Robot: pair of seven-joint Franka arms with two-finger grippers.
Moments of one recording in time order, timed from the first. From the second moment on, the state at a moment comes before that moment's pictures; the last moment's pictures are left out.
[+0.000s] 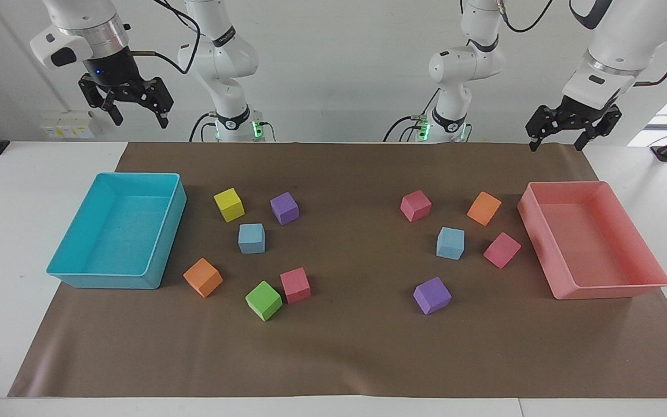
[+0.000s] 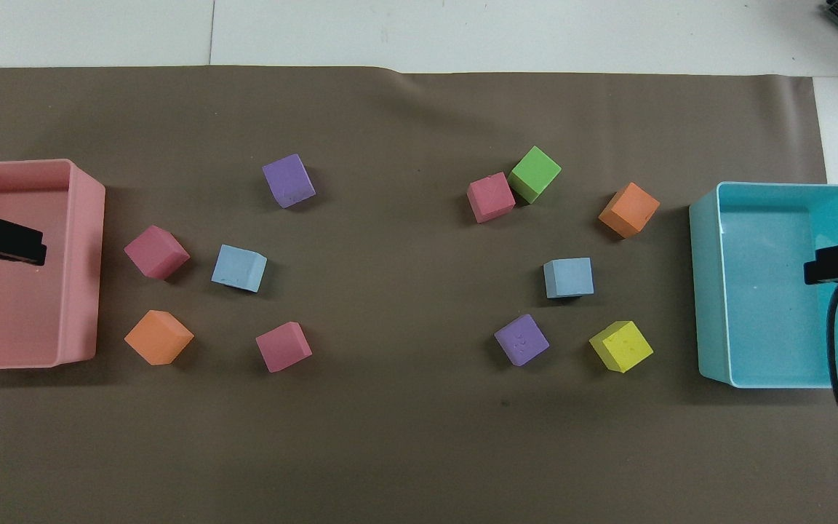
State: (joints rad) left arm 0.17 -0.04 -0.24 -1.54 0.04 1.49 0.03; right arm 0.02 -0.11 -0.05 -1.56 -0.02 1.46 0.05
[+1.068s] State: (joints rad) left arm 0.17 -0.04 -0.24 -1.54 -0.01 1.49 0.04; right arm 0.02 -0.11 -0.05 -1.56 -0.02 1.46 0.05
